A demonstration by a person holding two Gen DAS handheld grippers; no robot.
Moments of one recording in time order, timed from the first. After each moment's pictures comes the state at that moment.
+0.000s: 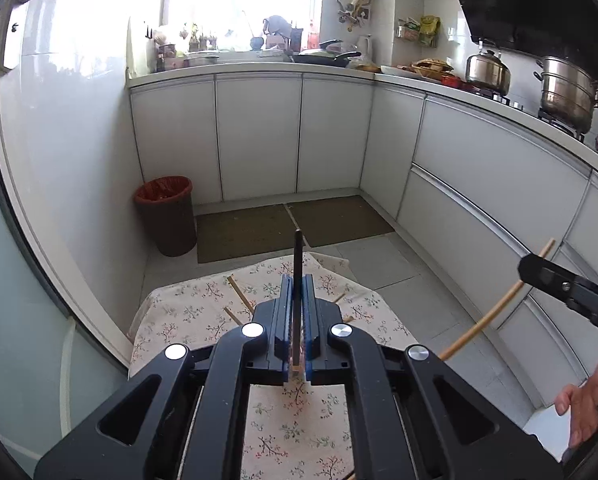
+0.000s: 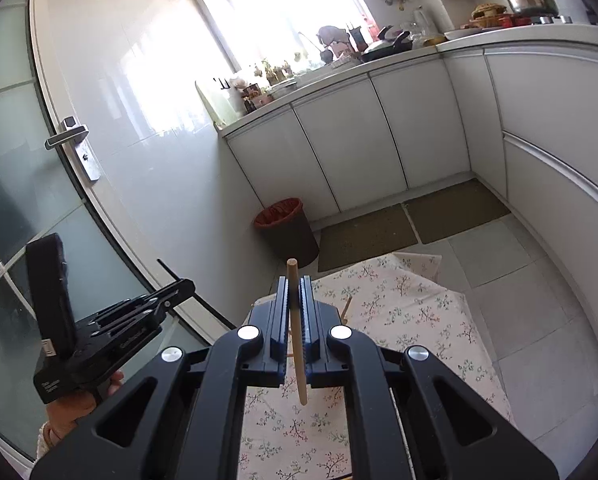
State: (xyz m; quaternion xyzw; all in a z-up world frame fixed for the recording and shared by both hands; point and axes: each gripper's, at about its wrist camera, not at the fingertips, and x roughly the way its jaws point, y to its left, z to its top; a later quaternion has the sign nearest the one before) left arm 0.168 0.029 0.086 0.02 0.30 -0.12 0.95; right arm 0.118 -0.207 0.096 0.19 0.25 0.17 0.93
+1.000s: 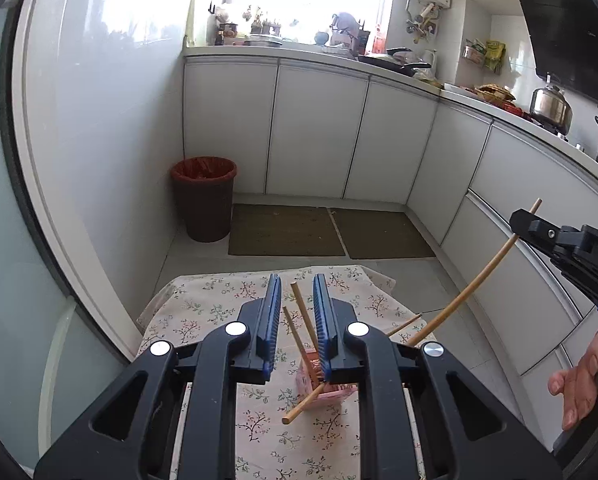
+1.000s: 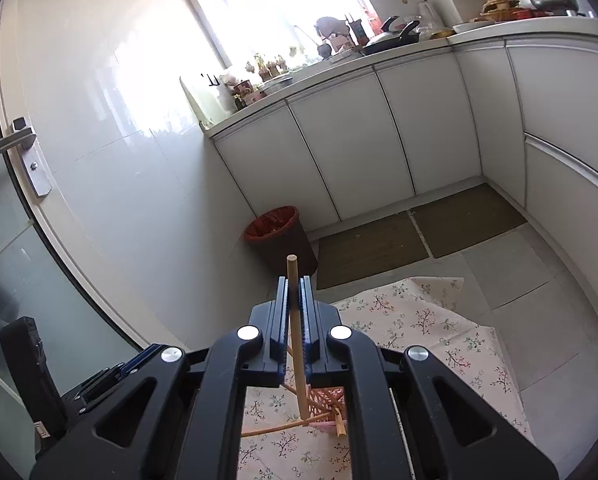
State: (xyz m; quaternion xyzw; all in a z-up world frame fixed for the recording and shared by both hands) left arm 0.222 0.093 0.040 -0.05 0.30 -0.05 0.95; right arm 0.252 -0.155 0.069 0.19 0.26 0.15 0.94
